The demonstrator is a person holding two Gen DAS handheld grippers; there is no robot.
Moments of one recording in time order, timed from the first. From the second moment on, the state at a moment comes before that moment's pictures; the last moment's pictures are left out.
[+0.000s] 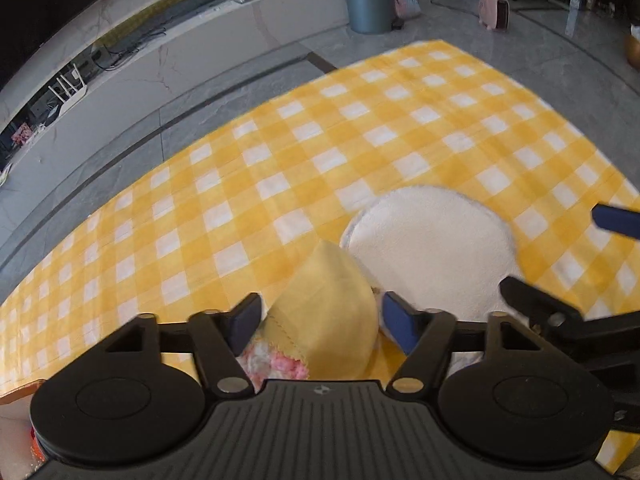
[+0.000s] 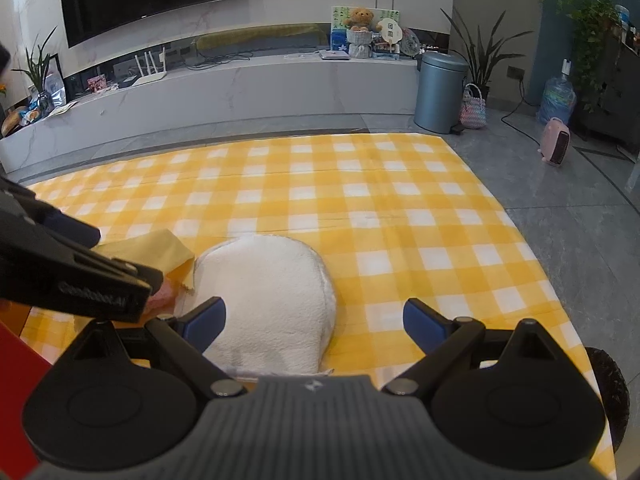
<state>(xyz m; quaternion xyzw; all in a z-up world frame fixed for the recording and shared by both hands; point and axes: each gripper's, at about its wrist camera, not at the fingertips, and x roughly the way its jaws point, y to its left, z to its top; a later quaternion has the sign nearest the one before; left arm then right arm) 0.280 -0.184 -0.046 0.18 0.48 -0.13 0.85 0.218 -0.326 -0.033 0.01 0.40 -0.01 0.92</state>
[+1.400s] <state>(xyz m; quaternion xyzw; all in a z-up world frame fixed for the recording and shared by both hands) 0.212 -0.157 -0.008 0.07 0.50 -0.23 0.83 0.229 -0.329 -0.063 0.06 0.45 0.03 0.89</state>
